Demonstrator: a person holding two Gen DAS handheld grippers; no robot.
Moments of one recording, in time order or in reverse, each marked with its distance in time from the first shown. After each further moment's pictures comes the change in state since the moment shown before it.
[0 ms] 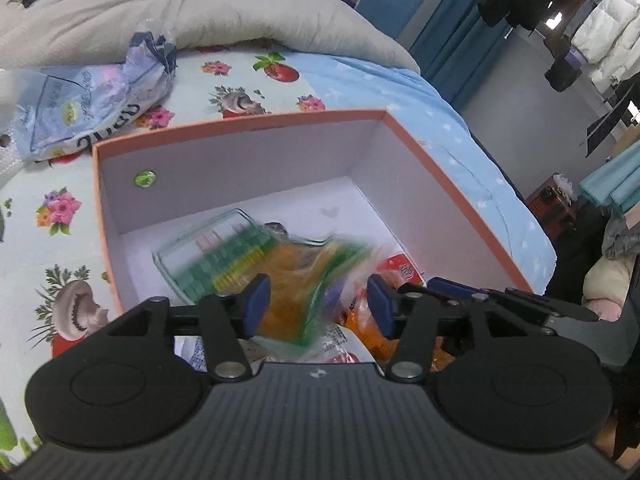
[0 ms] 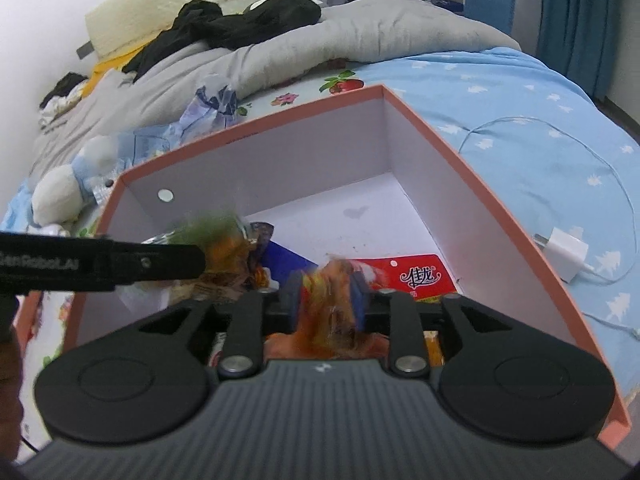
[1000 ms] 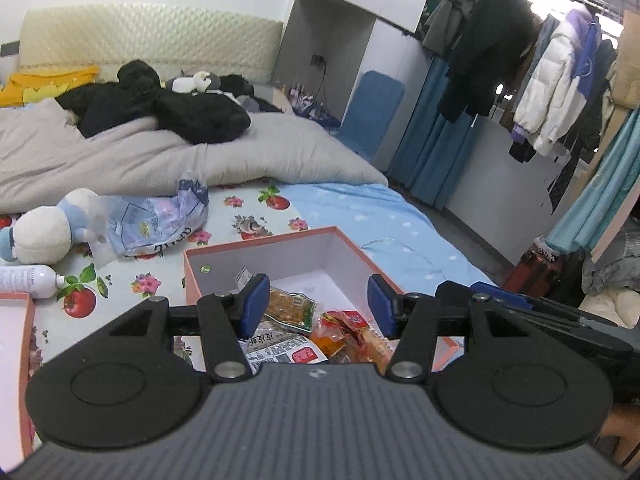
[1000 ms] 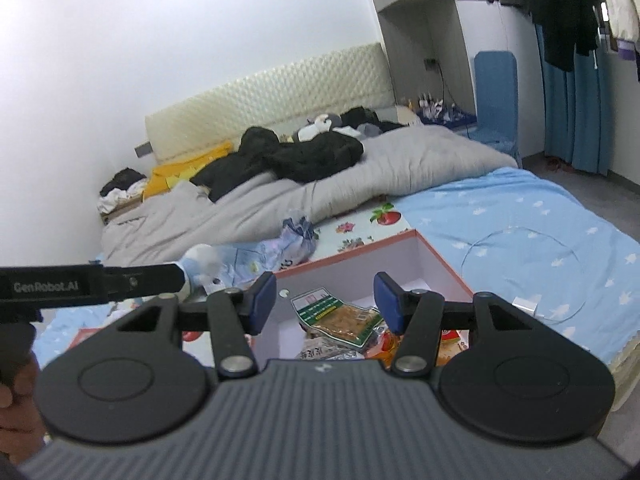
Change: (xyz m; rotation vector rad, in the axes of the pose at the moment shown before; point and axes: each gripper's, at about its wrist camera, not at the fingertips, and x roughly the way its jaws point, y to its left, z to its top) left arm -0.273 -0.070 -0.076 0.093 -0.358 0.043; right arm -0.217 0.052 -0.020 -0.009 -0.361 0.086
